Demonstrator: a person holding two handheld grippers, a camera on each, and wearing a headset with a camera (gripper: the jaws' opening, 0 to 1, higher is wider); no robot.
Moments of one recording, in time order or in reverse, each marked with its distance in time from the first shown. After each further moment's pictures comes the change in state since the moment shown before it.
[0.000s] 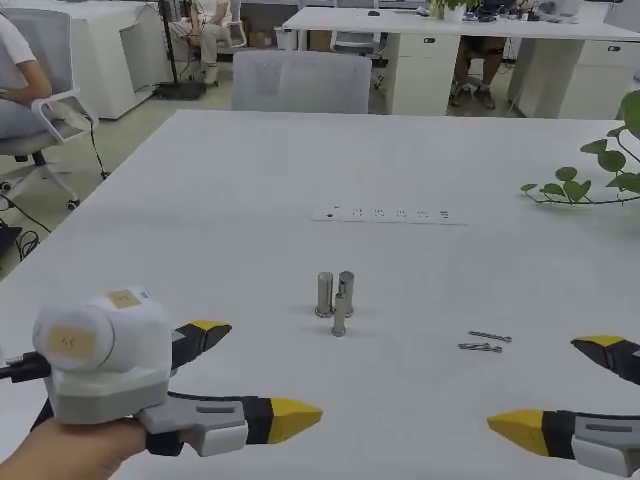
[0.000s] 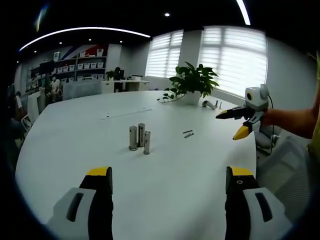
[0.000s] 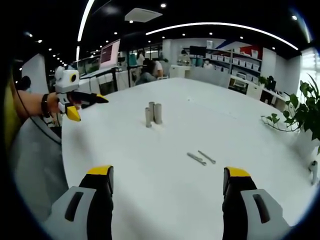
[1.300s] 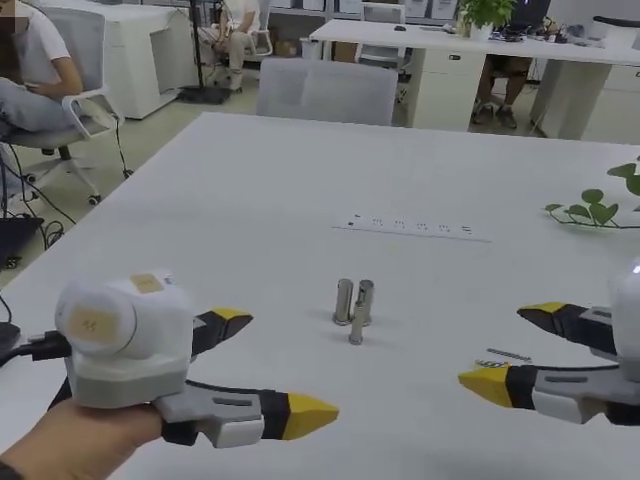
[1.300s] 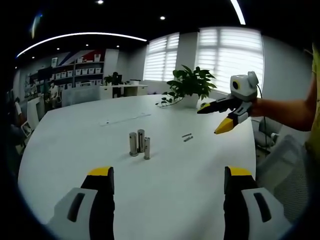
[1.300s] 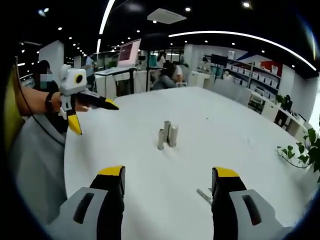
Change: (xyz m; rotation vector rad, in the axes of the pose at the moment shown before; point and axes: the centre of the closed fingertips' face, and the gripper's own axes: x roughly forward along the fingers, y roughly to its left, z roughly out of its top) left arm -0.005 0.000 0.005 0.033 -0.025 -0.005; right arm 0.046 0.028 0.062 -0.165 -0.030 0.133
